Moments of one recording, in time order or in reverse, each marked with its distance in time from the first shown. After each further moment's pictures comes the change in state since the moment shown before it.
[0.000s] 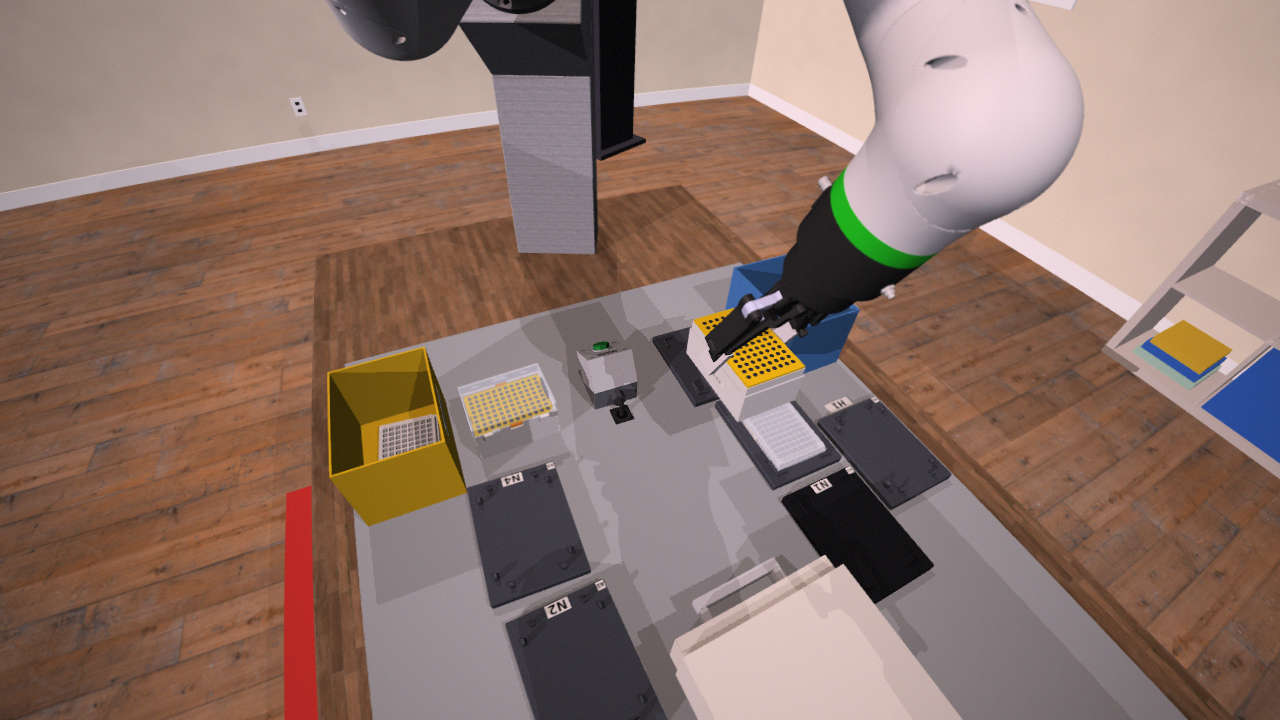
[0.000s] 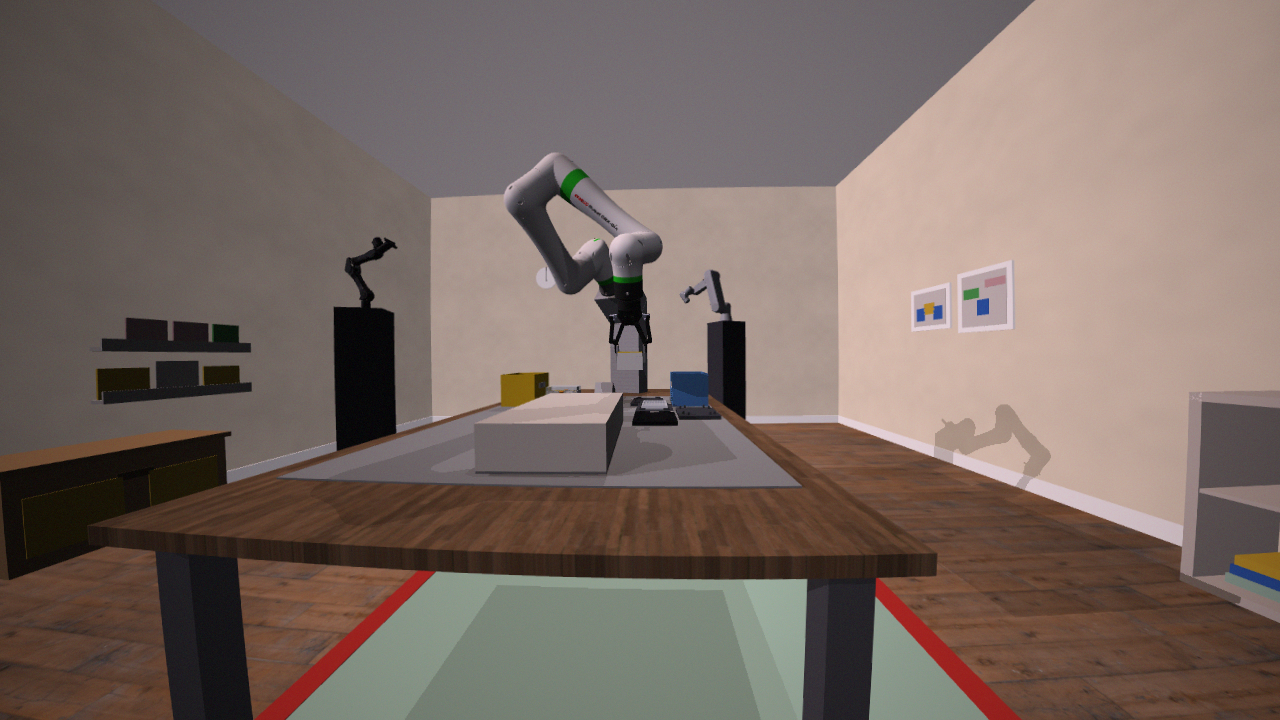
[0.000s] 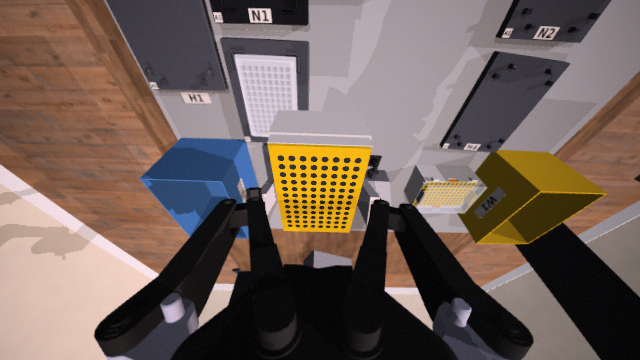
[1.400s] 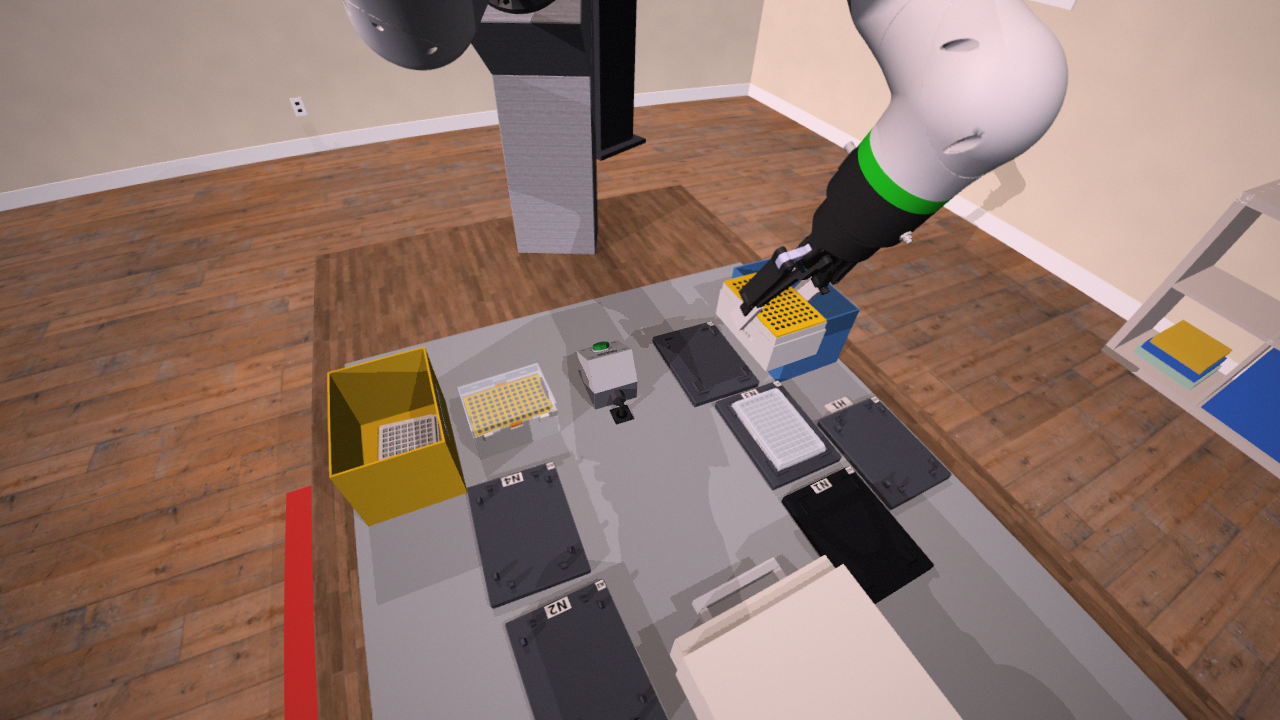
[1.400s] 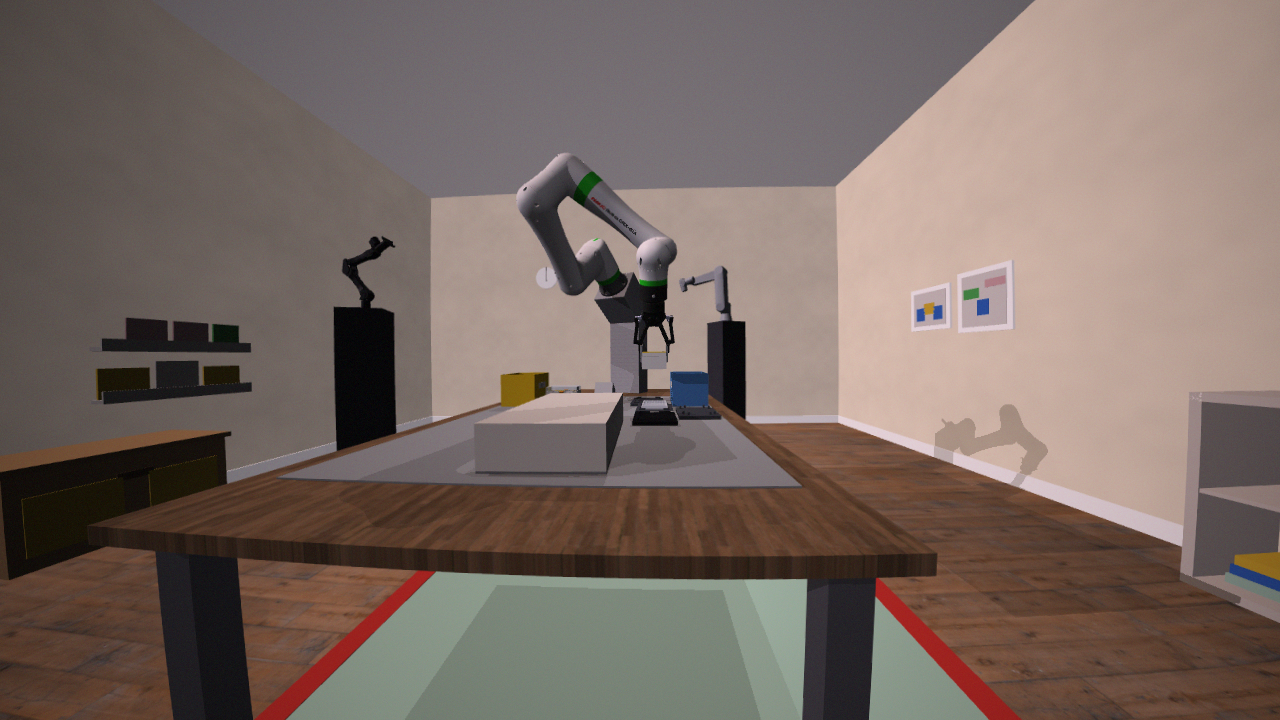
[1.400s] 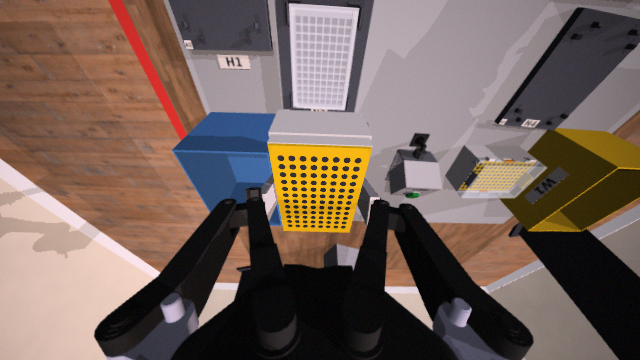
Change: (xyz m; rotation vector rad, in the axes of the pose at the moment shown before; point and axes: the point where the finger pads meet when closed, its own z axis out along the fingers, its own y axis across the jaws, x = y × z) arm -0.050 -0.080 0.024 0.000 0.000 0.000
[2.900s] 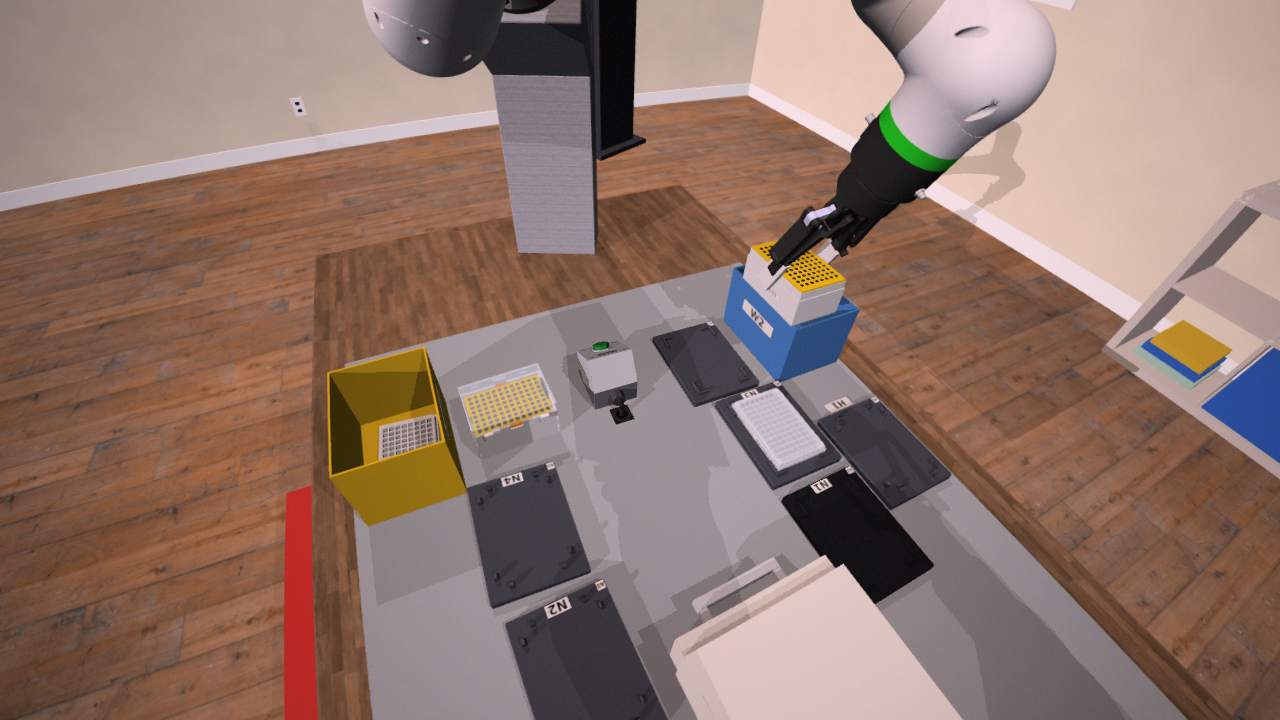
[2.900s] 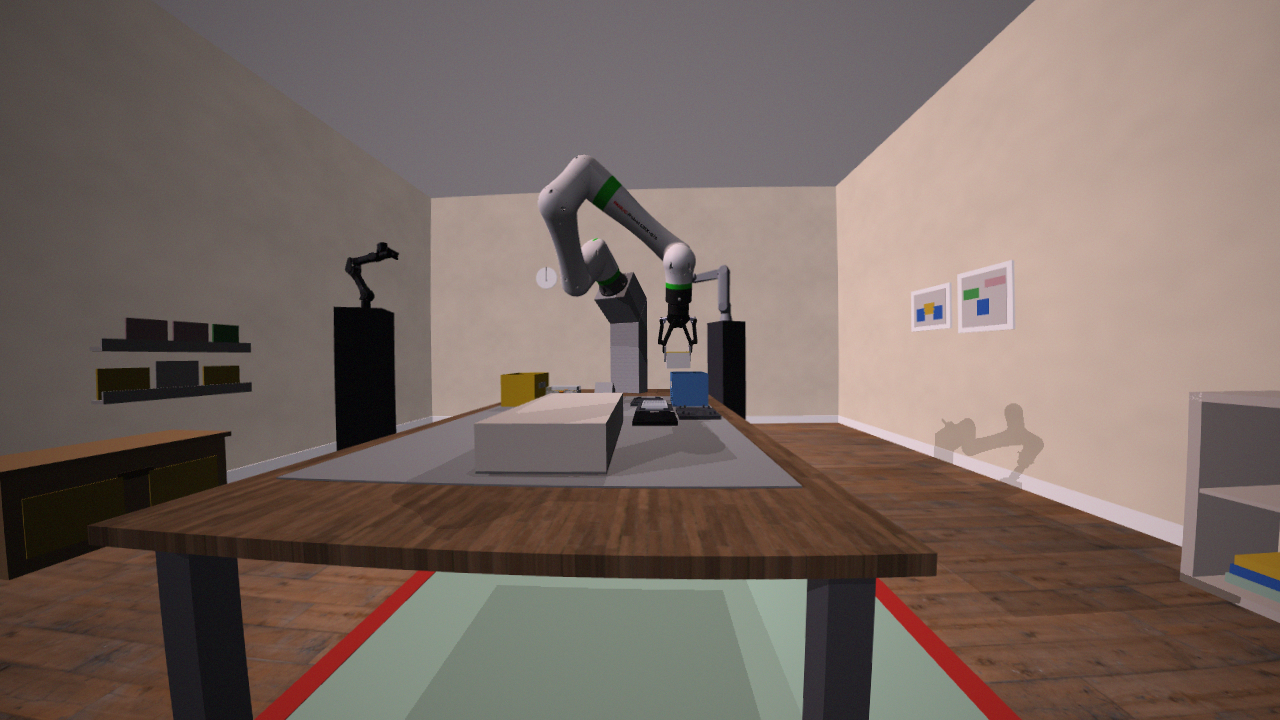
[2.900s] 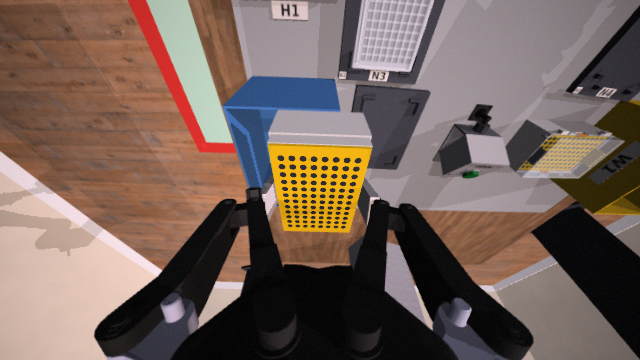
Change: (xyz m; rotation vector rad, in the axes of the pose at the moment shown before) arm -0.055 -0.088 0.026 0.000 0.000 0.000
